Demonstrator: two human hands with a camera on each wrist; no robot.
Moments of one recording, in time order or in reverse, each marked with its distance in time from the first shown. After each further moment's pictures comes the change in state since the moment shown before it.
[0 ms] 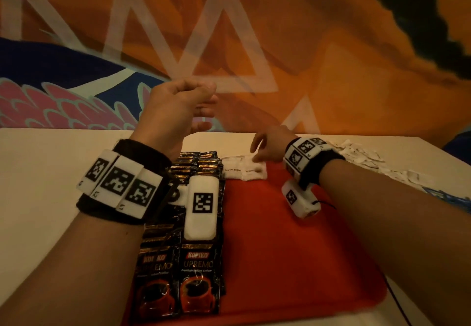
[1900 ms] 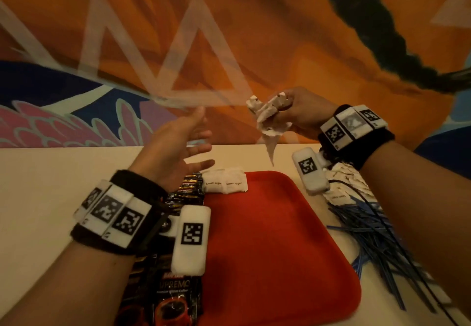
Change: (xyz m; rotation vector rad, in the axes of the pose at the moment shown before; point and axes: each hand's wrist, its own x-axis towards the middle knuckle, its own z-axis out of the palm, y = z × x) left_hand -0.005 -0.017 0.025 -0.115 -0.087 -0.306; right_hand -0.056 0.019 -0.100 0.739 0.138 -0.168
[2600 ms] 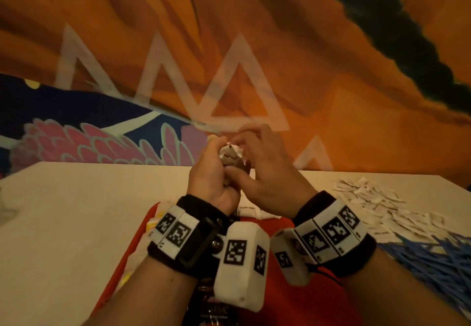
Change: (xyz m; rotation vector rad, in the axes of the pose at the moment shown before) left_hand 0.015 -0.007 0.001 -0.723 -0.007 -0.014; right_hand -0.034 -0.028 0.131 -0.477 0.172 -0.560
